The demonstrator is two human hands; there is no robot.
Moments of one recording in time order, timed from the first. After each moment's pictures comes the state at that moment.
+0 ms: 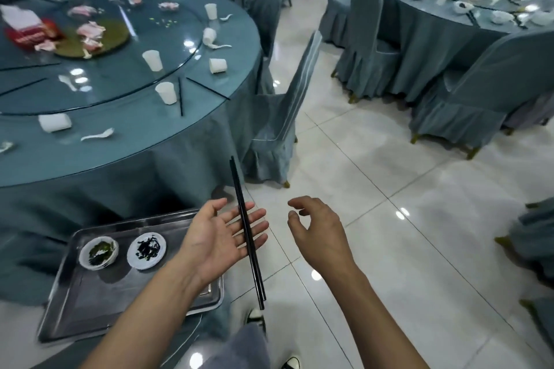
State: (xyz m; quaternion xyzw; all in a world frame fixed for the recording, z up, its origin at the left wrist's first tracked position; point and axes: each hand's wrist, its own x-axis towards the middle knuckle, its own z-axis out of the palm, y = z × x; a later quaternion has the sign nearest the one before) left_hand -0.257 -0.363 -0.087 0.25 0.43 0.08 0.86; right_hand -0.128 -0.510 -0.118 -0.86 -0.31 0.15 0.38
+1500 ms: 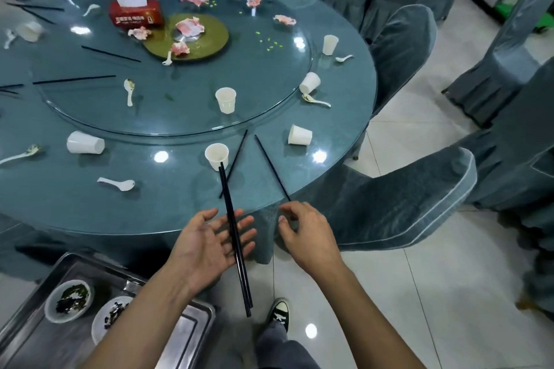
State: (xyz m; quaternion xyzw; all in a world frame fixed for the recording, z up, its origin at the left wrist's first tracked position) left_hand -0.047 0.025 -0.131 0.10 0.49 0.29 0.81; right_hand 0.150 -0.029 -0.135 -0.76 -0.55 0.25 0.25
